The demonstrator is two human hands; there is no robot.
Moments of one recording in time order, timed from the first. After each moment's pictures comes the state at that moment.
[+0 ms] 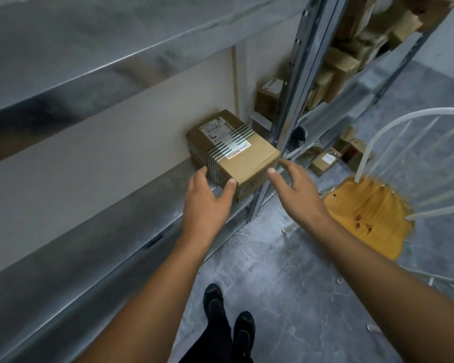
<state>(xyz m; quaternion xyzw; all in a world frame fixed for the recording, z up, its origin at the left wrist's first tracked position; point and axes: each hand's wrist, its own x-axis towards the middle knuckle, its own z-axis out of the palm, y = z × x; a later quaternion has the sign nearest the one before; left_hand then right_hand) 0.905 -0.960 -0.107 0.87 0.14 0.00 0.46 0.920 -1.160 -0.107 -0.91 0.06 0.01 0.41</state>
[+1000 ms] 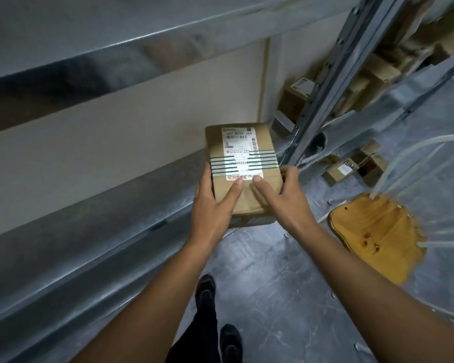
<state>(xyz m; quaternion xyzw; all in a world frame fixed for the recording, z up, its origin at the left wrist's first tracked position) 0.884 -0.963 -0.111 0.75 0.18 0.02 0.64 0.927 -1.126 -0.117 -0.85 0.04 0.08 0.52</state>
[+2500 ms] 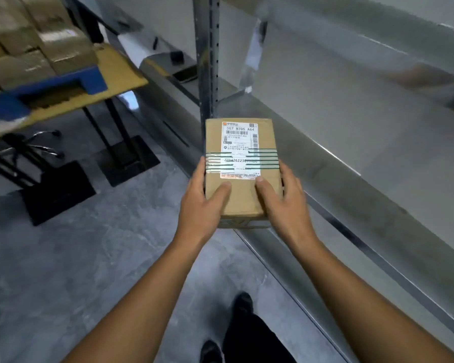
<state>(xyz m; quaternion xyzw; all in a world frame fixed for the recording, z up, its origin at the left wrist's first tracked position) 0.091 -0.416 -0.069 0.48 0.59 0.47 0.45 0.265 -0.409 -0.063 -0.64 -0.56 0.32 0.42</state>
